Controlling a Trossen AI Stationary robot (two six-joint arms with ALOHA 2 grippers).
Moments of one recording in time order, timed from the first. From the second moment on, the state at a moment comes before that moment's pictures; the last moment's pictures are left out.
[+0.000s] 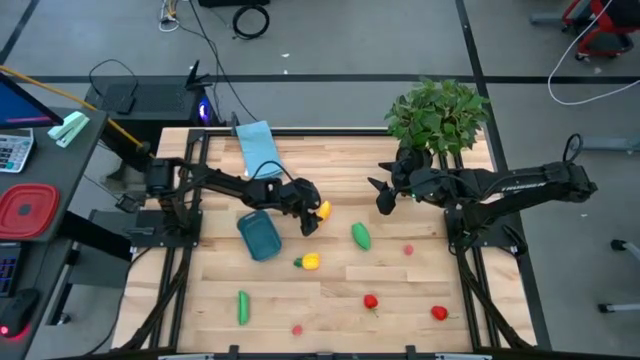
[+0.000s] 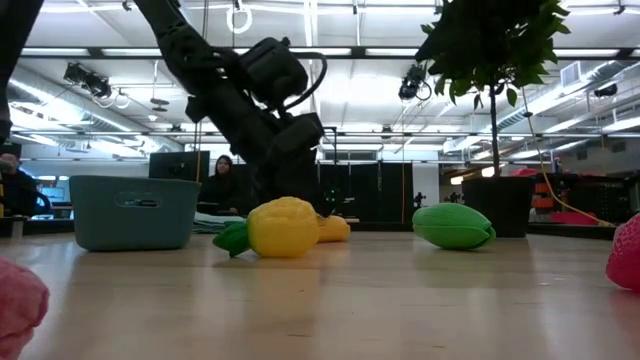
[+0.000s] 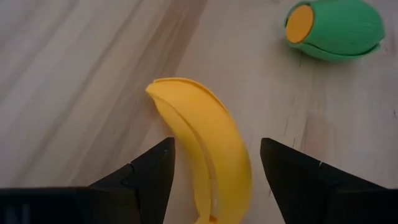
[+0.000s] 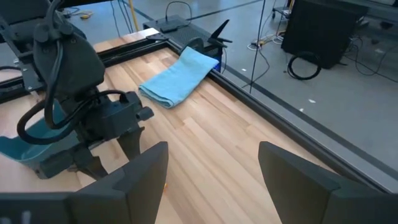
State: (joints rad) left arm 0.12 1.83 0.91 0.14 0.03 -0.30; right arm 0.05 1.03 0.84 -0.34 0.61 0.36
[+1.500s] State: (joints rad) left arm 0.11 1.85 0.91 0.27 0.03 -0.33; right arm 0.05 1.03 0.84 -0.34 0.61 0.36
